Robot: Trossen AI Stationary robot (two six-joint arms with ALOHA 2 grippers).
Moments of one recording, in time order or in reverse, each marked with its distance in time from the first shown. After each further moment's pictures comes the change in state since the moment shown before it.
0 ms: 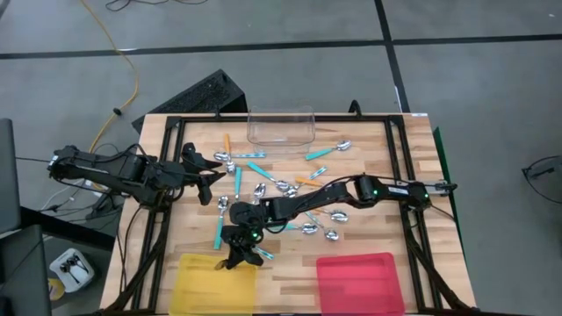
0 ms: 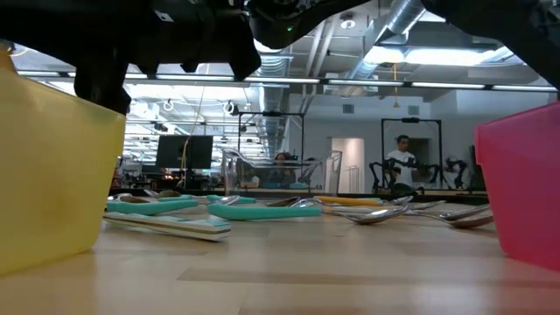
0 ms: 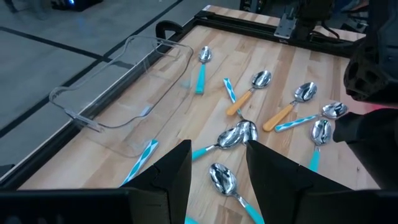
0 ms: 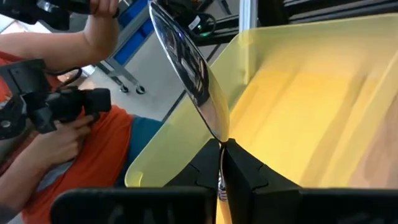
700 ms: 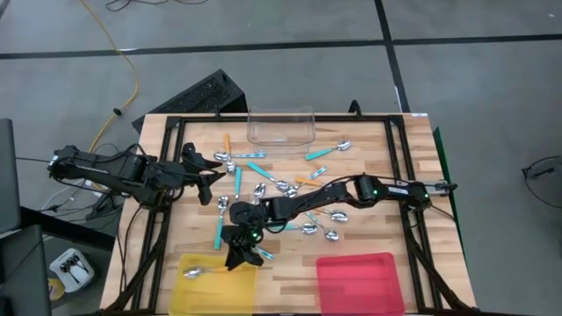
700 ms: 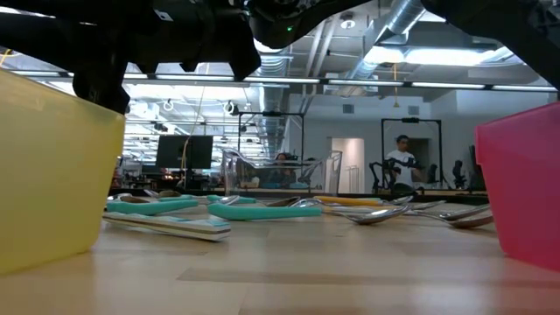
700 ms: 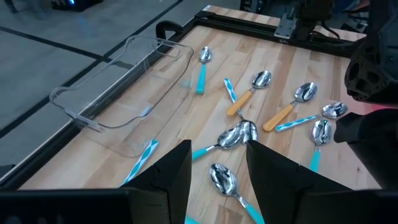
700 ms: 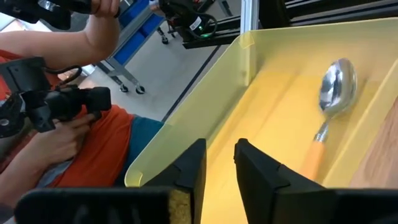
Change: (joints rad) left arm 0.000 0.000 0.000 0.000 -0.001 0.000; right arm -0.003 0.000 0.000 0.002 0.001 -0.009
